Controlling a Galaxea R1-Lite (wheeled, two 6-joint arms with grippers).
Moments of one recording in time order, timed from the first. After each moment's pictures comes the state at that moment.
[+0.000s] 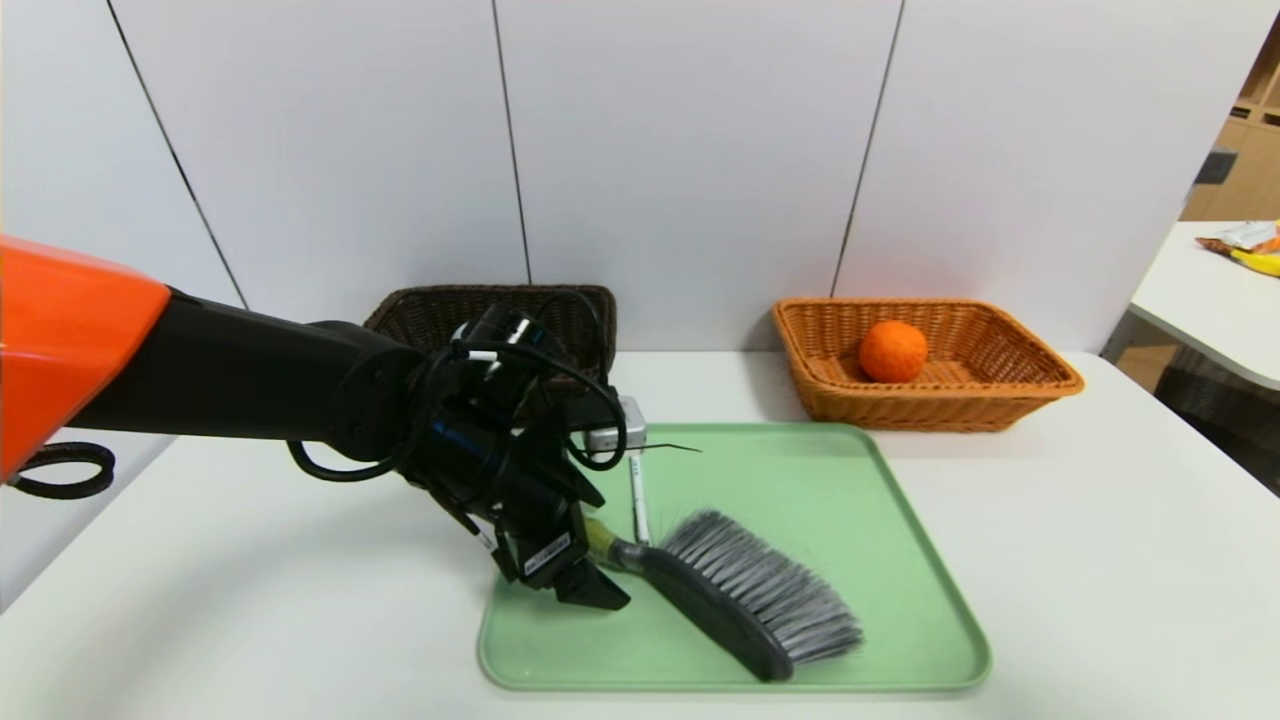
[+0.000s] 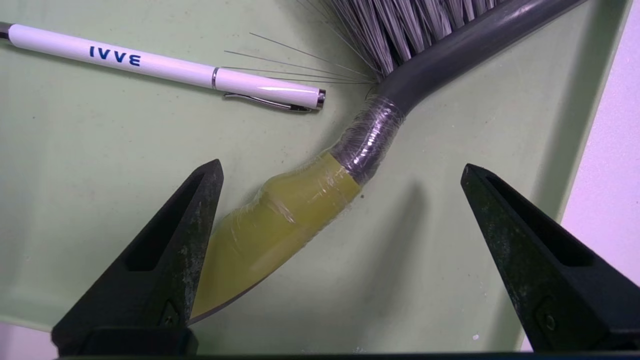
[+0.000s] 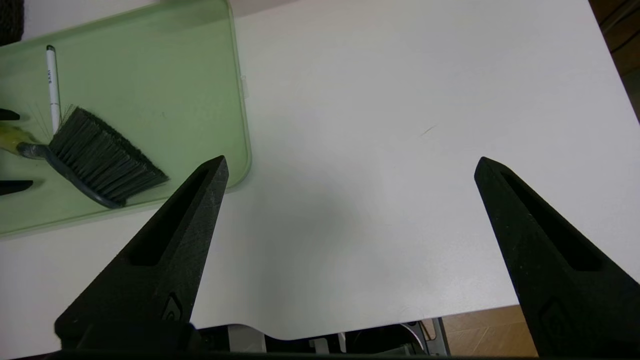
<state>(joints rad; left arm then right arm) -0.55 1.95 -1.28 0.32 -0.45 0.62 0.09 0.86 -1.18 0.94 -0.15 0.26</state>
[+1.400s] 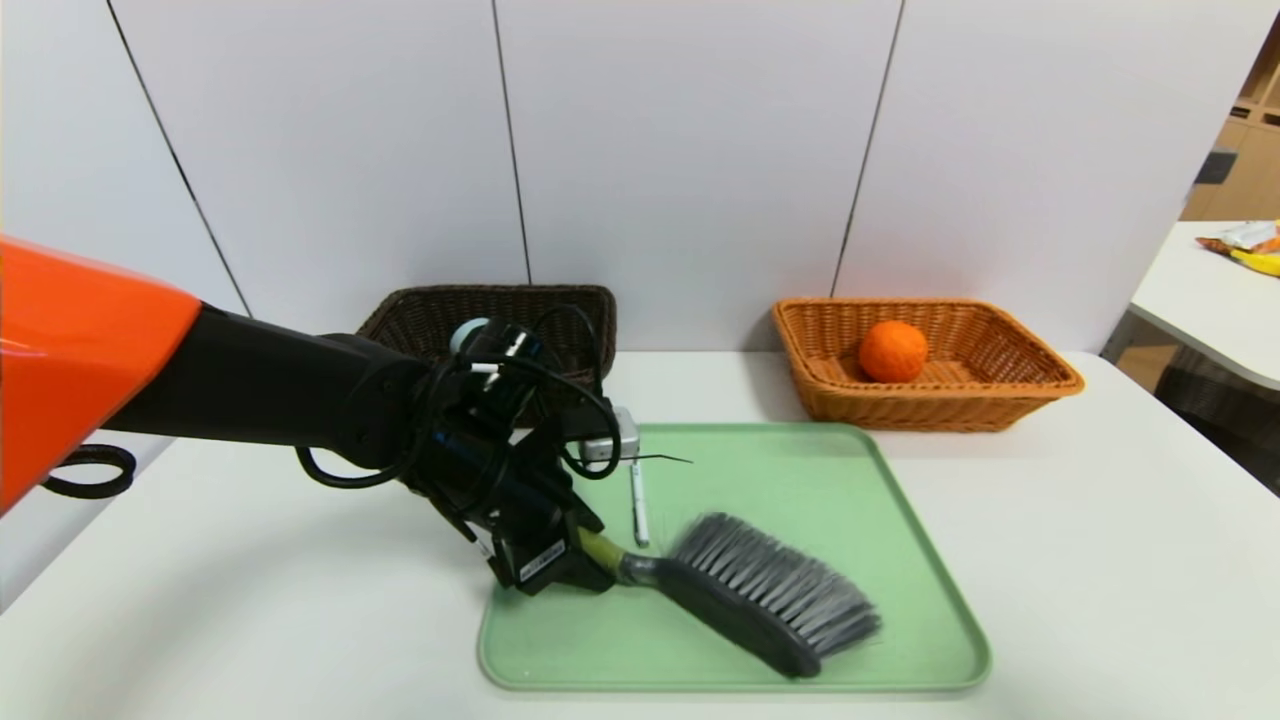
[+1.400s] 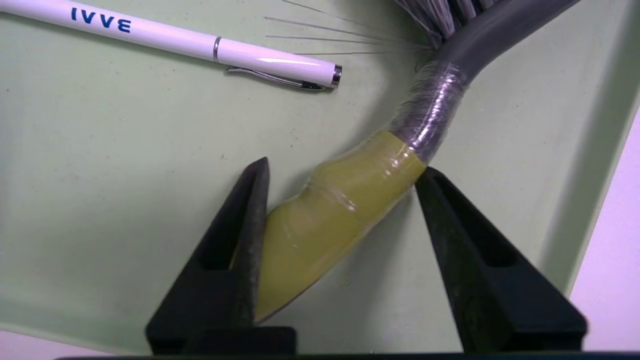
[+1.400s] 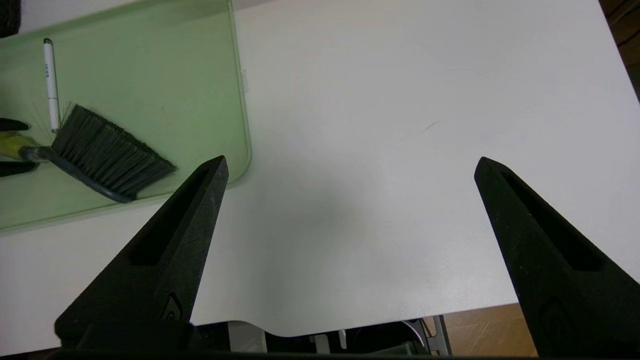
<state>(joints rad) -0.54 1.97 -1.25 0.30 -0.45 0.62 0.09 0.86 -1.17 0.94 -0.14 0.26</state>
